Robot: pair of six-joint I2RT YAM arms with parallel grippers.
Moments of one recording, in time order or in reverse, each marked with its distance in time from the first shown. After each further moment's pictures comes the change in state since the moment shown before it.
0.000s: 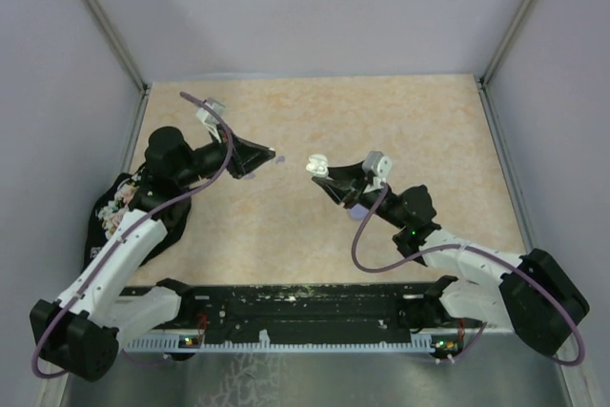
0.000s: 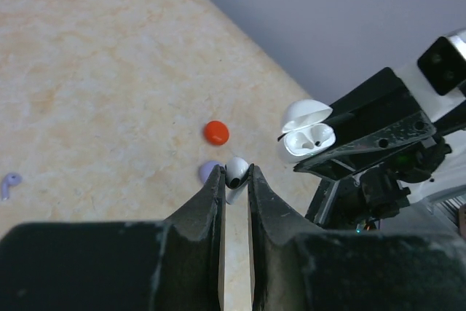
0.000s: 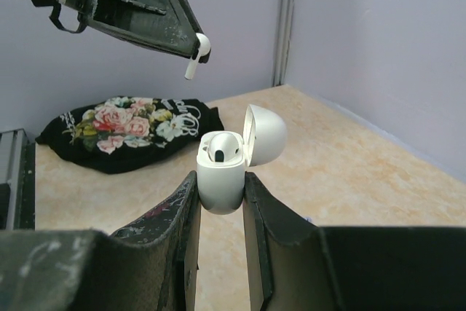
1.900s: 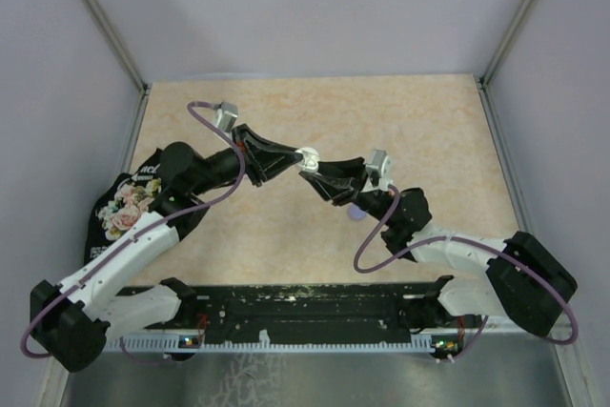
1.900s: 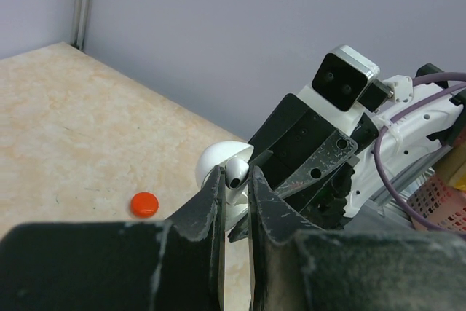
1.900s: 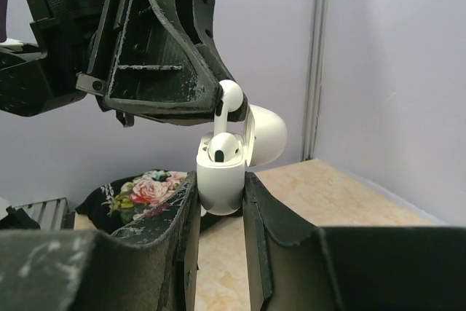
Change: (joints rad) left arm -0.234 0.026 -0.053 0.447 -0.037 -0.142; right arm 0.100 0.117 0.061 0.302 0.039 0.109
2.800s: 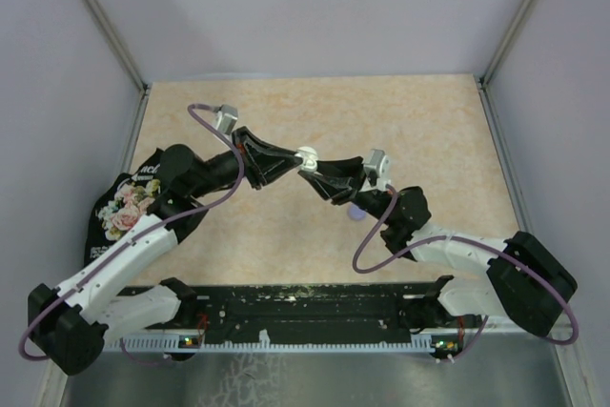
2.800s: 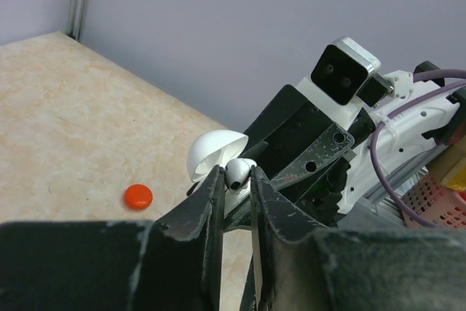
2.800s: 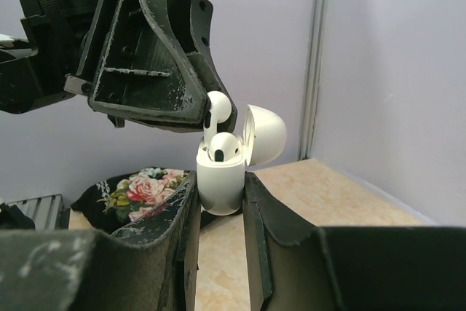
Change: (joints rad) left arm -0.008 -0.019 -0.013 -0.027 0.003 -0.016; right arm 0.001 0.000 0.013 -0.019 -0.003 -0.023
